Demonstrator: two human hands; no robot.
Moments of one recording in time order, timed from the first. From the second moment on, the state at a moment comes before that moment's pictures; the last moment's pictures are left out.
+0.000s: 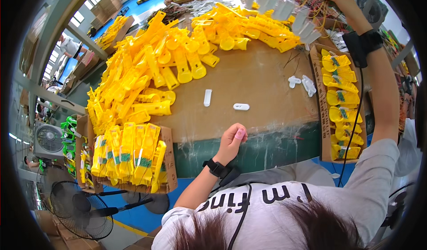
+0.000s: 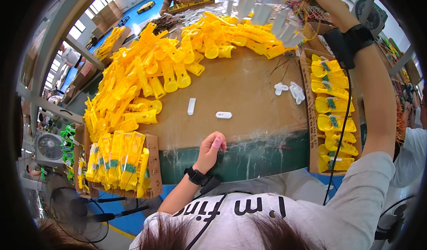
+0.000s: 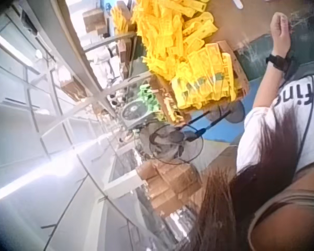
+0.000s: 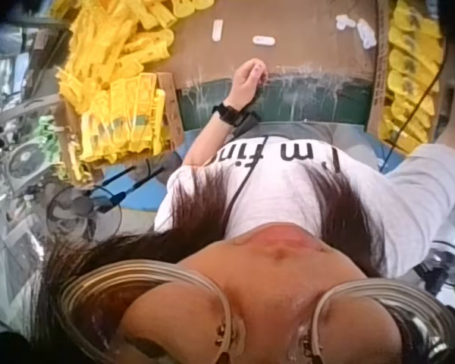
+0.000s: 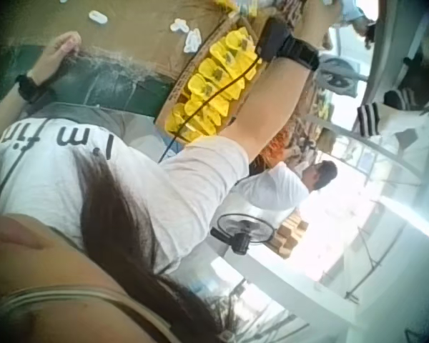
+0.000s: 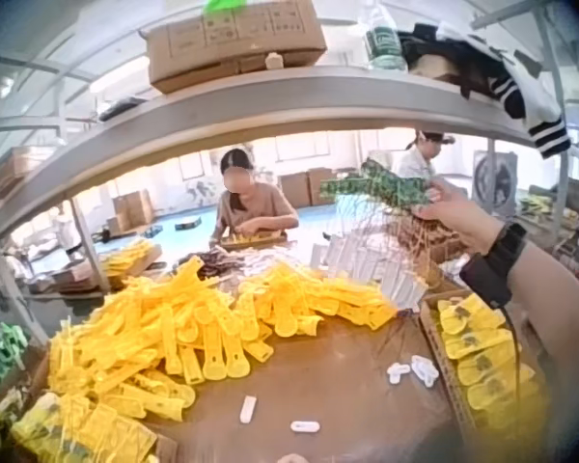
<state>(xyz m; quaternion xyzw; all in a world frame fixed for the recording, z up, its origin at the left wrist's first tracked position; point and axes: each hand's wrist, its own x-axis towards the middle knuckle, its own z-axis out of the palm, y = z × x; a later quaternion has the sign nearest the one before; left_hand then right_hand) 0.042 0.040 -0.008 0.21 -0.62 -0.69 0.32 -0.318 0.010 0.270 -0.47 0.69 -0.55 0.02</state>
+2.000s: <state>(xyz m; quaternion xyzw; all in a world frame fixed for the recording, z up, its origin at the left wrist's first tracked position) 0.109 0.042 0.247 -0.25 -0.82 -0.36 0.37 -0.141 0.041 0.152 -0.56 0.49 -0.52 0.42</state>
